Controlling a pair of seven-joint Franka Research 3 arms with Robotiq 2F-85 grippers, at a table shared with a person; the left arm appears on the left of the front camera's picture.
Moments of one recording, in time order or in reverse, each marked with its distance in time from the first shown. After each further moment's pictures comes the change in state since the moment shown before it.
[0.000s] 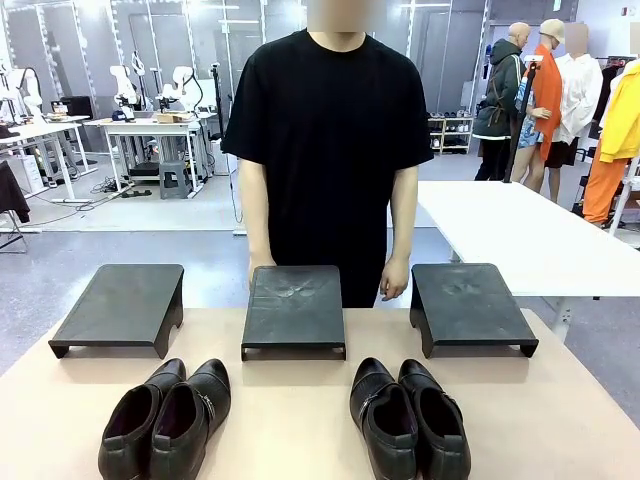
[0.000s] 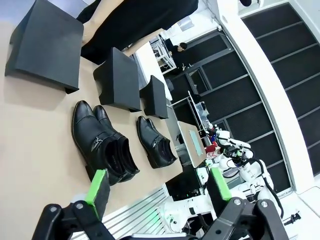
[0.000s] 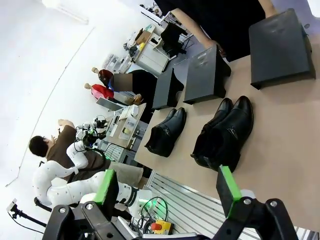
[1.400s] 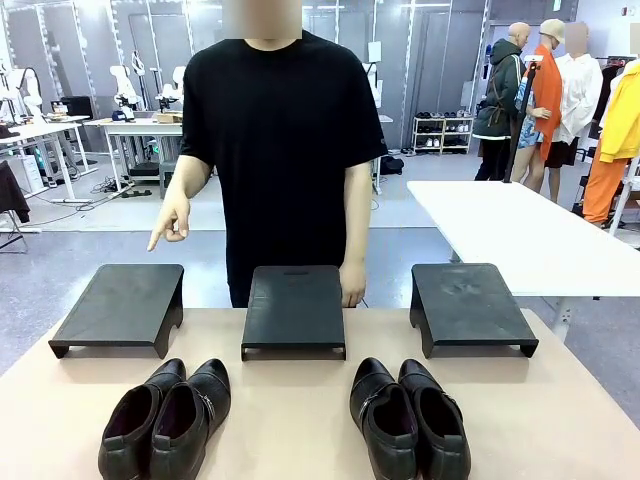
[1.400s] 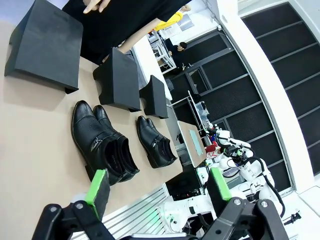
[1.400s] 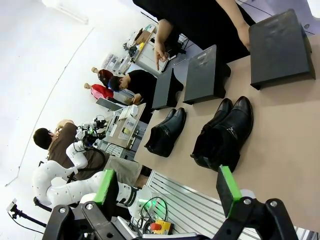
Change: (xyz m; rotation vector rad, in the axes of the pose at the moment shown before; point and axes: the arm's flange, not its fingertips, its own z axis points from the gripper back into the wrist) left arm 0.000 -0.001 0.000 0.000 0.001 -0.002; right arm 0.001 0.001 0.000 -0.003 0.001 0.003
